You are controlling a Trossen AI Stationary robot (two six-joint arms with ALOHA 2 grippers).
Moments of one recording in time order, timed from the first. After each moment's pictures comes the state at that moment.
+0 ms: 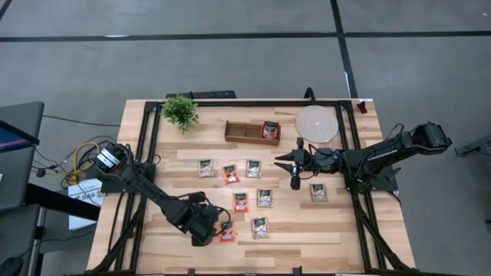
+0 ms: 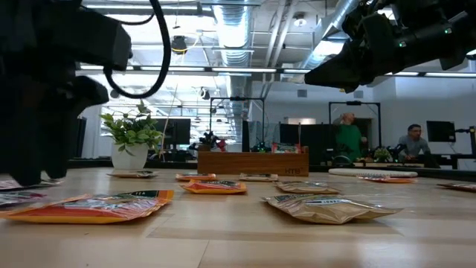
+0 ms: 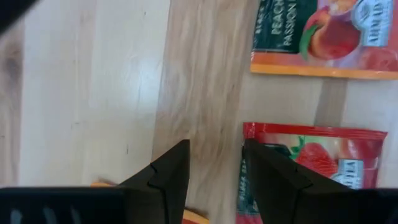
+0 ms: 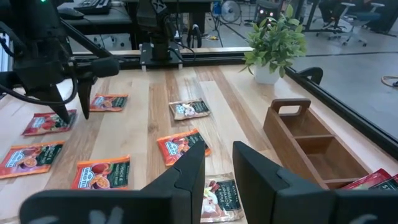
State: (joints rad) left arm -0.62 1.79 1.06 -0.64 -0.24 -0.75; right arm 0.11 1.16 0.35 0.56 0.26 0.00
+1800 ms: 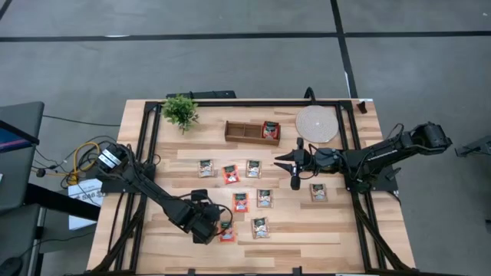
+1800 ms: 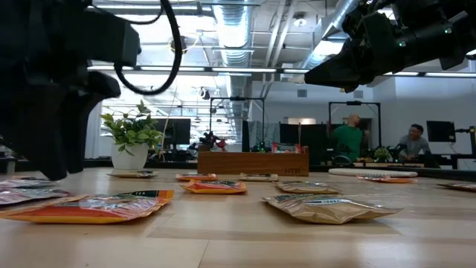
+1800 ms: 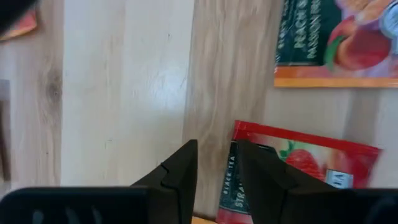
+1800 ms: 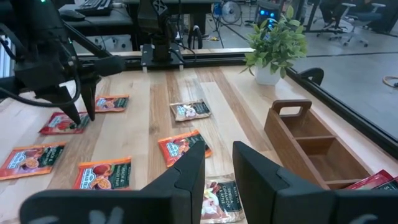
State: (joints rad) left arm -0.61 1.80 1.08 -0.68 -0.30 -0.67; right arm 0.11 1.16 0.35 0.57 0.26 0.00
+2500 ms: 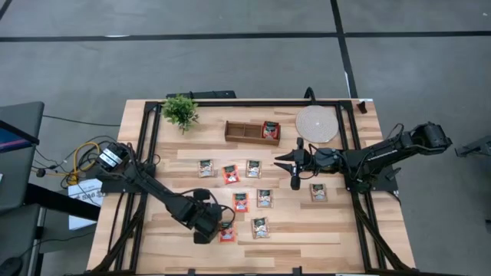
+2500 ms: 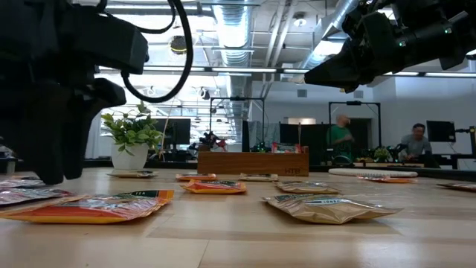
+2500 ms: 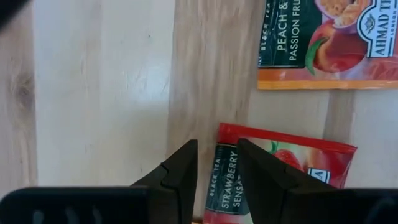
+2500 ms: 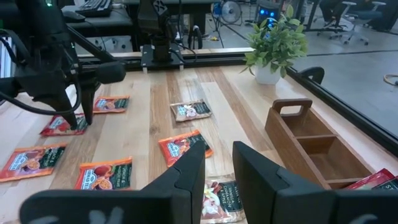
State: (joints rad) left arm -0.57 1.80 1.08 -0.64 -0.20 -0.63; right arm 0.11 1.16 0.35 0.57 0.26 0.01
